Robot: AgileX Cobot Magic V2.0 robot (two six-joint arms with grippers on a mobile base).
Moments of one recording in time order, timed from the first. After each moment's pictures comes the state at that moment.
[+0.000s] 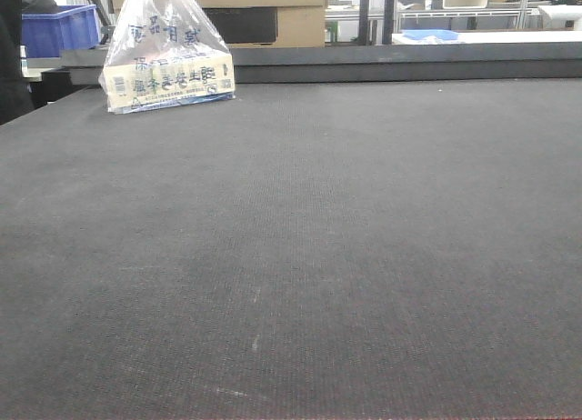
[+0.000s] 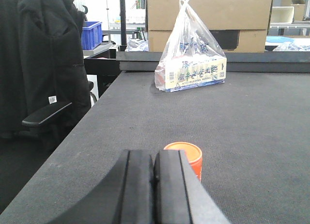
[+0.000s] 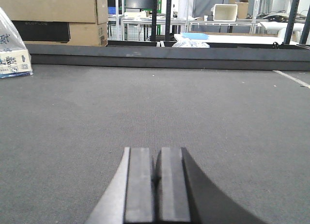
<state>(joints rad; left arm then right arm) 0.11 0.00 0.00 0.08 0.05 -0.03 0.01 0.00 0.00 0.01 0.07 0.02</state>
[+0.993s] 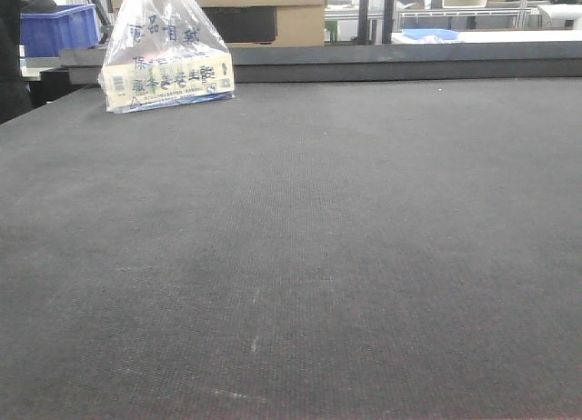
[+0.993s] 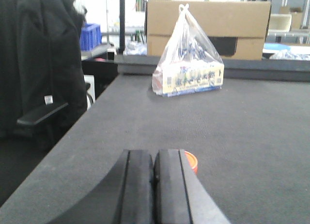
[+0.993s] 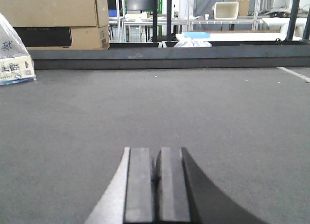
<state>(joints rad) 0.11 0.00 -0.04 0.03 0.09 -0.03 0.02 0.00 -0.02 0.06 0.09 0.02</state>
